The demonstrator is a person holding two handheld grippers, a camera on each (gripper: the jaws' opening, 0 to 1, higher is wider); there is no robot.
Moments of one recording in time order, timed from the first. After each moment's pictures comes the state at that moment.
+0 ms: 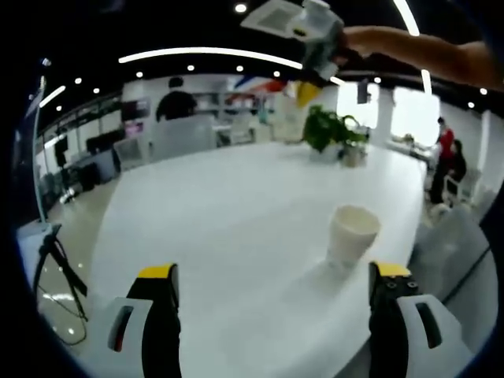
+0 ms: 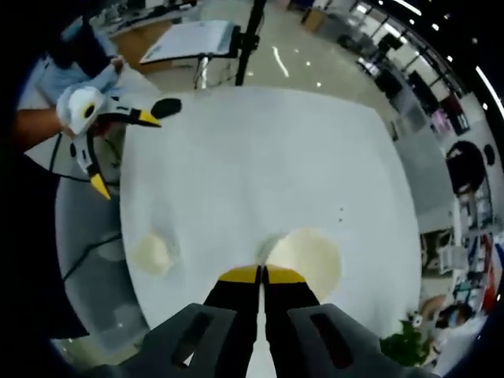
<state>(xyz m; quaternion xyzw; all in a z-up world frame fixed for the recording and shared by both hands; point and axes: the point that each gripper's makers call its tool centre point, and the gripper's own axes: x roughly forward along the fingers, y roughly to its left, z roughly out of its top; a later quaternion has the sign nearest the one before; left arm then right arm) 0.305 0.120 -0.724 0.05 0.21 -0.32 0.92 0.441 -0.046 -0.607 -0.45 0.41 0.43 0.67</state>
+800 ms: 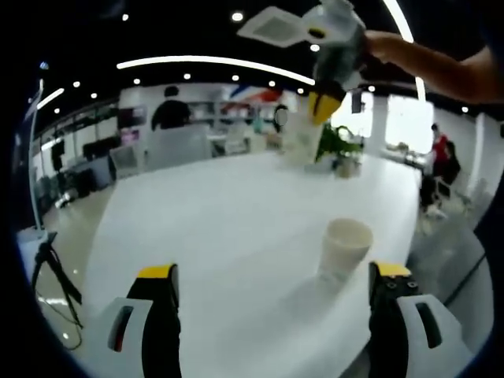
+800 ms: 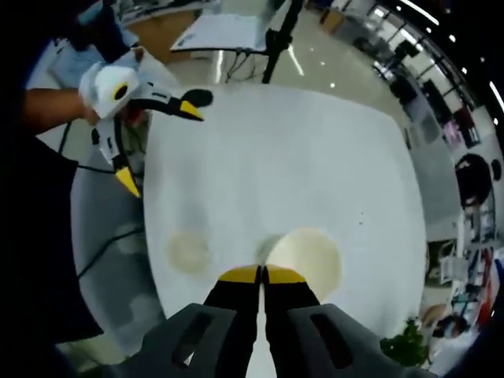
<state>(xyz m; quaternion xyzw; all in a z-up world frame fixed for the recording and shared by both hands) 0.307 0.107 -0.710 0.04 0.18 -0.34 0.92 0.375 -0.032 -0.613 -0.46 0.41 0.45 0.64</state>
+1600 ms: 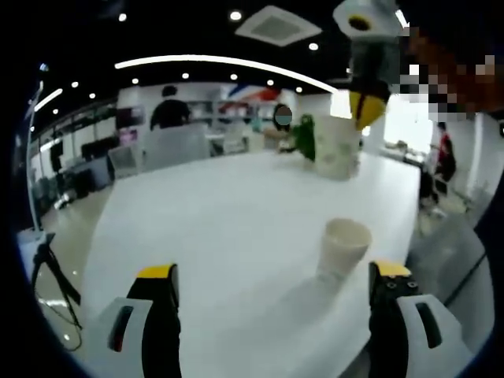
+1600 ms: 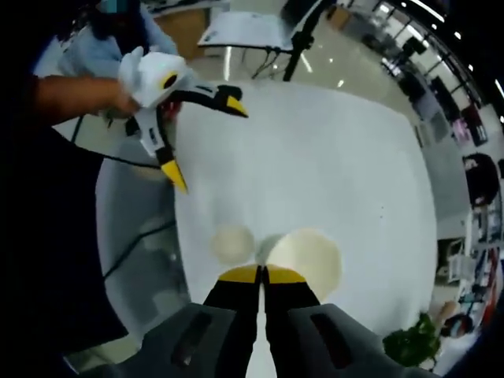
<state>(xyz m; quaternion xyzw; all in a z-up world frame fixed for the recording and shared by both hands) 0.304 0.103 -0.712 0.04 0.19 -0.34 0.92 0.309 -0.035 -0.618 -0.46 0.43 0.46 0.63</state>
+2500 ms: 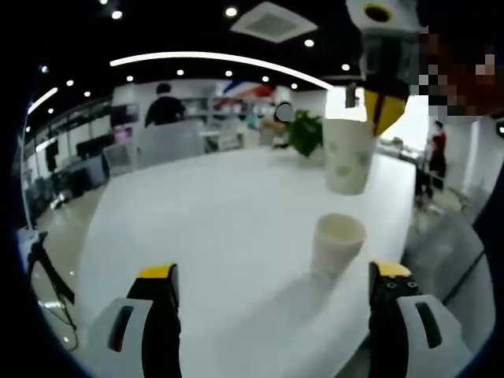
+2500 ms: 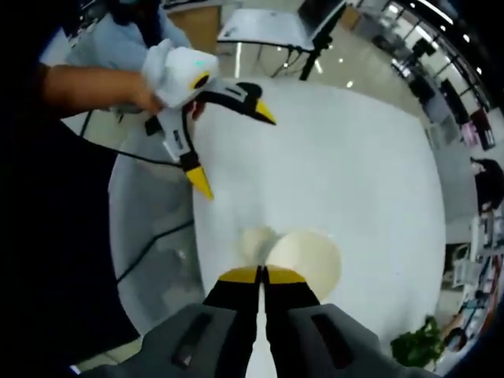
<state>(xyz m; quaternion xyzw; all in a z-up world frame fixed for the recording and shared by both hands) 0.302 0.091 -0.721 0.04 0.20 -0.36 0.91 0.282 -0.026 -0.632 -0.45 0.43 0.48 0.61</state>
